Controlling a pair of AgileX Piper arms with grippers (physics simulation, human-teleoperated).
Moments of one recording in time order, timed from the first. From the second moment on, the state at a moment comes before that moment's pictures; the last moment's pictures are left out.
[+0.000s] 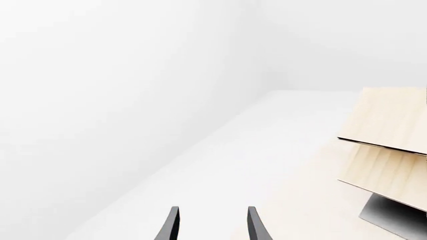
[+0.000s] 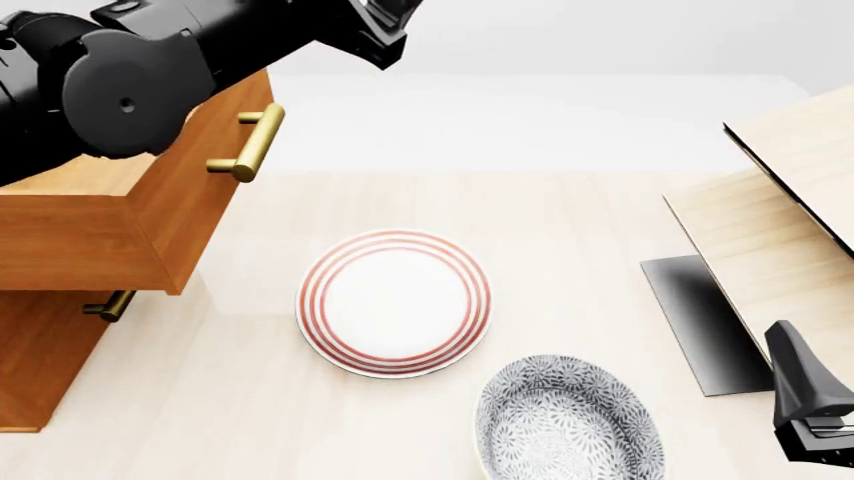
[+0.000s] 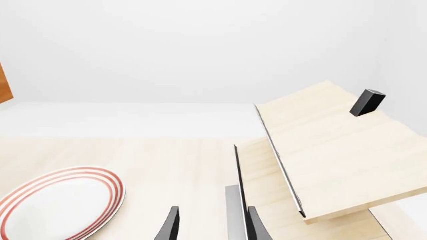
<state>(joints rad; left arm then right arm) -0.63 1.38 -1.23 -0.18 0.42 0.01 0.00 -0.01 0.00 -0.01</state>
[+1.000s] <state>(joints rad) -0.46 1.52 -1.14 -0.04 0.31 0.01 0.00 -0.01 0.00 -0.01</state>
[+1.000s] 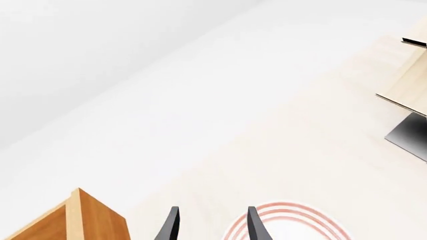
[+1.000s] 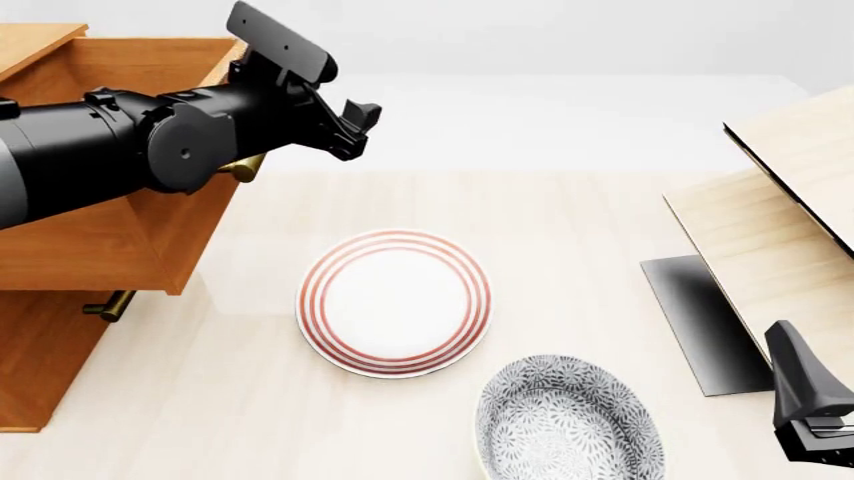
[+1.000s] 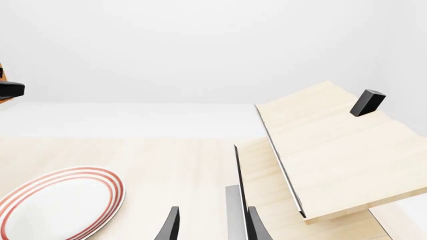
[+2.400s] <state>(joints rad) -0.20 1.49 -1.04 -0.07 0.34 0.01 0.00 -0.01 0.01 -0.01</state>
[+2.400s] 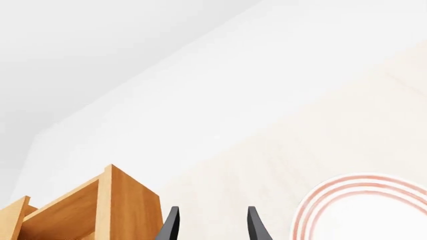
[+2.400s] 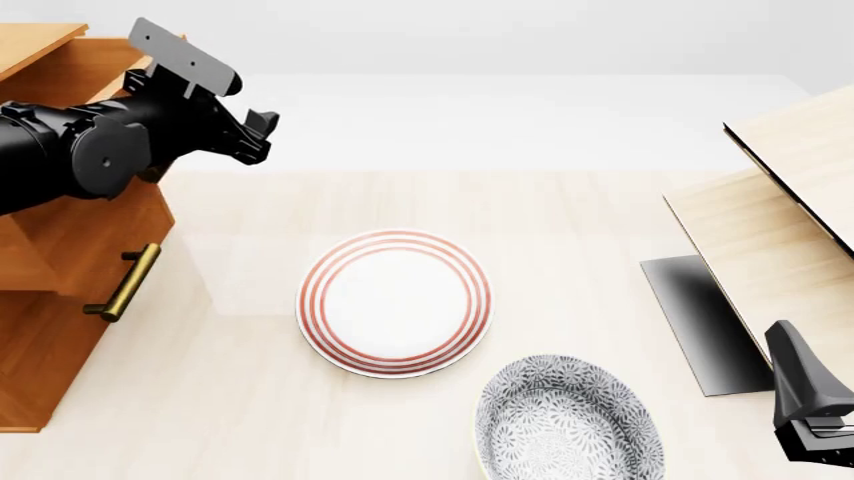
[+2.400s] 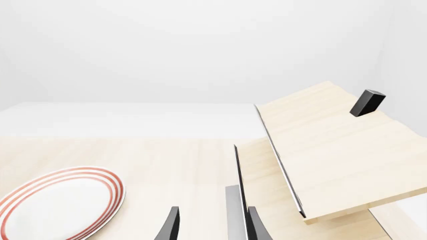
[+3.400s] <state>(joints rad) 0.03 1.43 -0.95 -0.10 0.36 0.01 0.00 -0.01 0.01 -0.01</state>
